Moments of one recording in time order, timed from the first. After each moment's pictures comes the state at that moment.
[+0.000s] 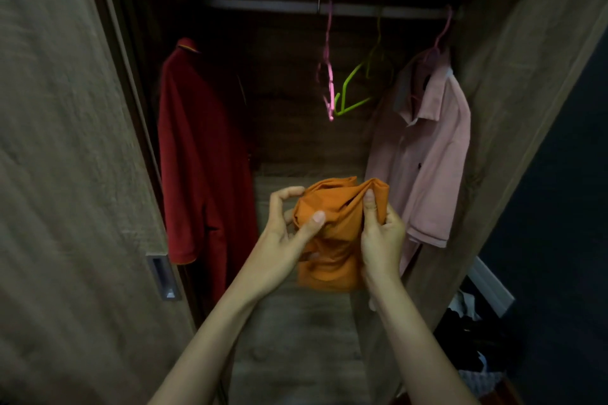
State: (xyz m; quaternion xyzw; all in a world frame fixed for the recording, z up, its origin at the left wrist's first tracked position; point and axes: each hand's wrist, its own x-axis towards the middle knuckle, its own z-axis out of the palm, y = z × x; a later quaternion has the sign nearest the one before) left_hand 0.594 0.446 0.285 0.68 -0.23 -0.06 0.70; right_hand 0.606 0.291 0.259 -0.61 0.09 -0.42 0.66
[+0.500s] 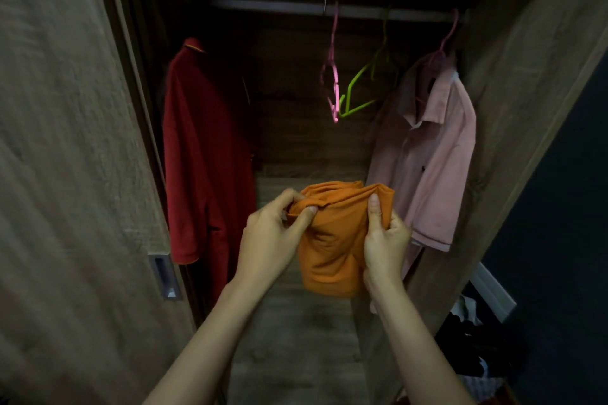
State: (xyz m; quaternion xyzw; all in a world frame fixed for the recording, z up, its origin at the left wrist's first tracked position) left_hand 0.612 0.452 0.283 0.83 -0.20 0.21 0.48; right_hand 0.611 0.292 0.254 -0.58 0.11 -0.43 0.68
